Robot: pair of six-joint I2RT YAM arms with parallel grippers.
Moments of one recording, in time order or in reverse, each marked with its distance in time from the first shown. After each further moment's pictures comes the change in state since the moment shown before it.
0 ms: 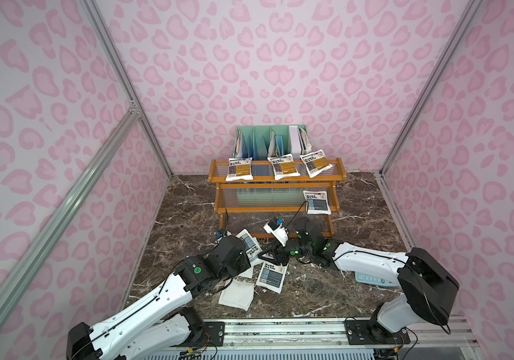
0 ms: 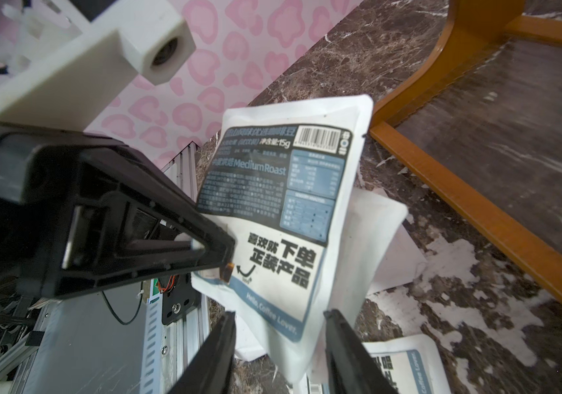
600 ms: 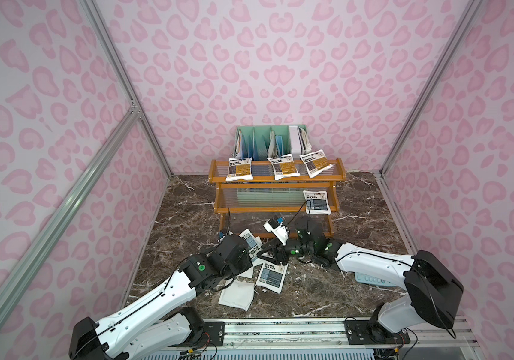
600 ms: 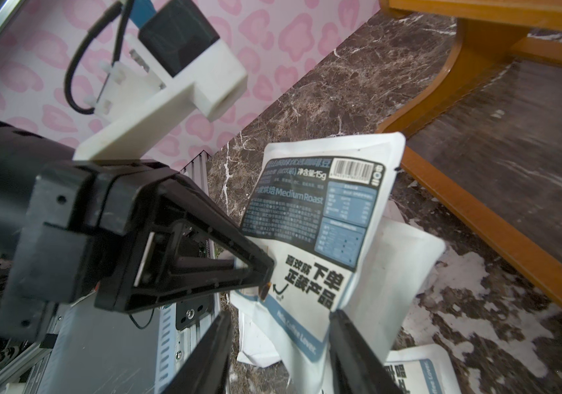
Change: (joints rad) left arm 0.003 0.043 -0.003 0.028 0.027 0.003; right arm 0.010 -0.025 0.009 0.007 -0.004 0.023
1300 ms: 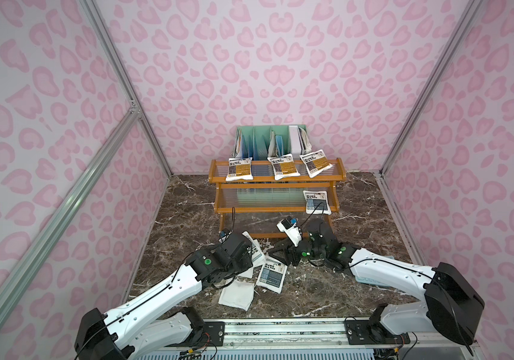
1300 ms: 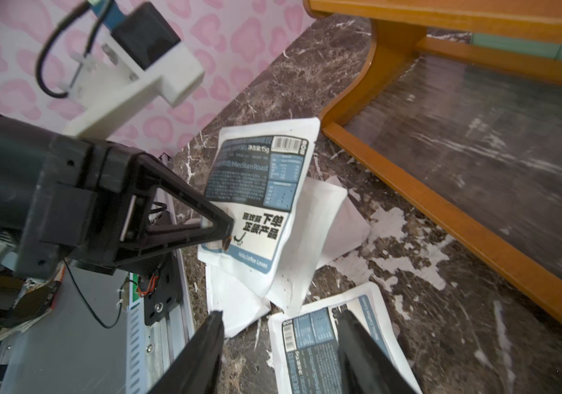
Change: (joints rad) left arm 0.010 0.074 0.035 -0.063 -0.013 0.024; right arm -0.046 -0.143 -0.100 -0.056 0.081 -0.006
